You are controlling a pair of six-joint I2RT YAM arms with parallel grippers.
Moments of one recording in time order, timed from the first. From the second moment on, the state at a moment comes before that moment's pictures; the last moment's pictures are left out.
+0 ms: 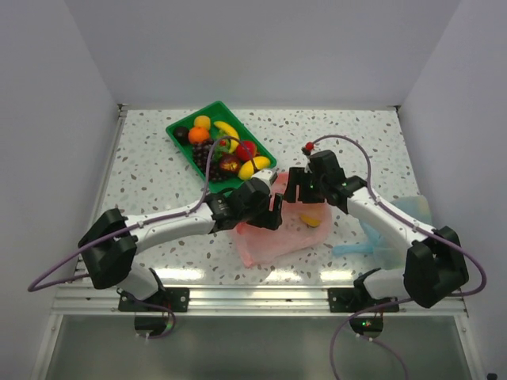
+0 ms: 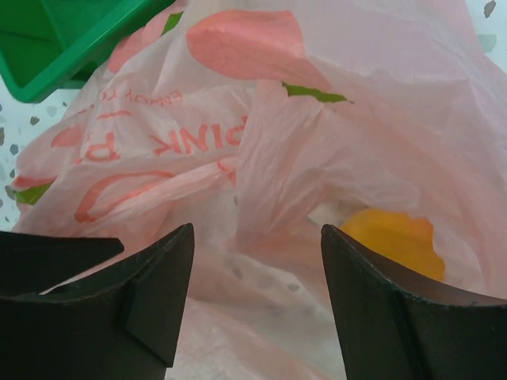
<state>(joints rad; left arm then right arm) -0.98 1.52 1.02 -0.27 -0.11 -0.62 0.49 1.34 0.92 -0.41 -0.10 0.45</state>
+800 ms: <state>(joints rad) -0.98 1.59 0.98 -0.26 -0.16 -0.65 0.49 1.17 0.97 -0.57 0.23 0.34</state>
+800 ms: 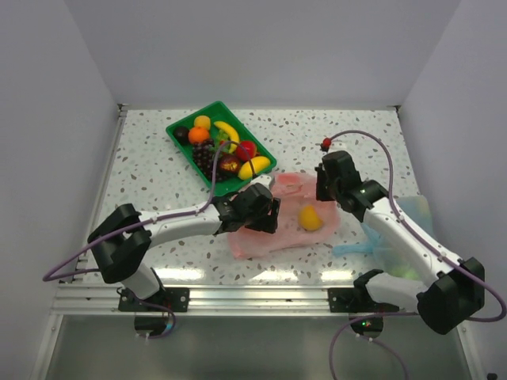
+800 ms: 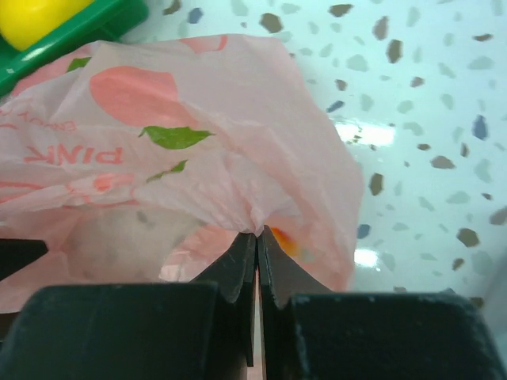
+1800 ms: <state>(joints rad) -1.03 1.62 1.06 -0.12 0.04 -0.56 0.38 1.13 0.56 -0.35 0.03 0.55</state>
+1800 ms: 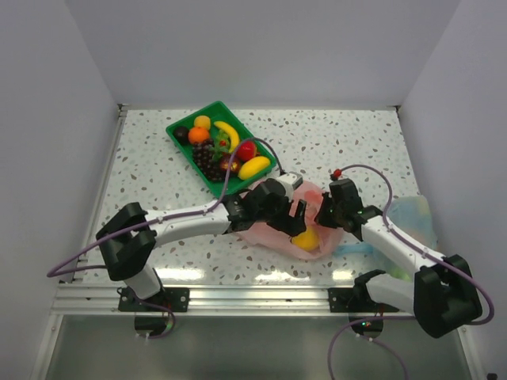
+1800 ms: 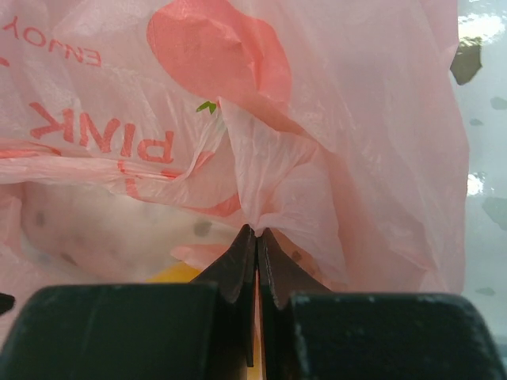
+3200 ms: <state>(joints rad) -1.01 1.57 1.32 -0.26 -0.03 -0.38 0.37 1.08 0.59 -0.36 0.02 0.55</state>
